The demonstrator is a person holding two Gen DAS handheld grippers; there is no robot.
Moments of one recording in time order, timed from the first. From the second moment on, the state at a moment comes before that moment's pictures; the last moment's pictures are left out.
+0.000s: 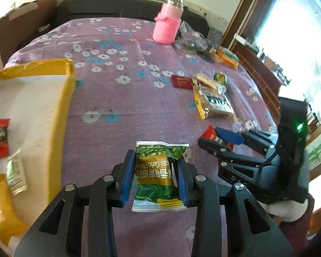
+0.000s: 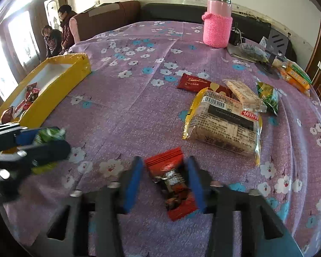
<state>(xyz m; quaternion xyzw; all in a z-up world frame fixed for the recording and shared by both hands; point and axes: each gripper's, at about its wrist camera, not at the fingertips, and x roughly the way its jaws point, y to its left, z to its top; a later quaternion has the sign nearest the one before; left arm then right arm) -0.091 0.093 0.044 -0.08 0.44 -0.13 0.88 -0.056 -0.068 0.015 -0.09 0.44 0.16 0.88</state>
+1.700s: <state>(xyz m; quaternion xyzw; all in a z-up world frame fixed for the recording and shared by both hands) -0.153 0.310 0.041 -0.18 0.41 0.03 0.89 -0.048 0.175 0.027 -0.06 0.48 0.30 0.82</state>
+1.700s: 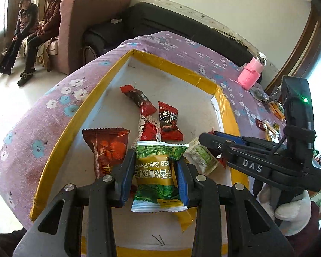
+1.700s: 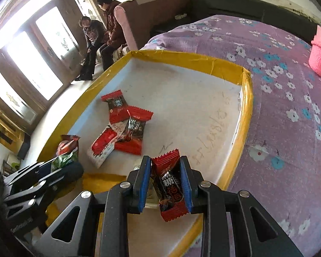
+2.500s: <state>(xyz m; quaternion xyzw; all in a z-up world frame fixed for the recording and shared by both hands) -0.168 0.237 0.093 -0.06 0.34 0.07 0.94 -0.066 0.091 0.060 0.04 0.42 0.29 0.86</state>
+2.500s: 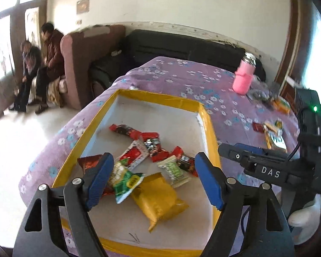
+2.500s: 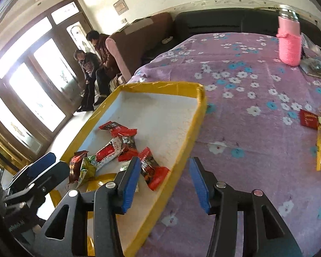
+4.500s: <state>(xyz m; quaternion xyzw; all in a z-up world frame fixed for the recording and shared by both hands) -0.104 0.062 0.016 -0.04 0.48 -0.14 0.86 0.025 -0.159 0.020 0.18 0.45 0.12 0.87</state>
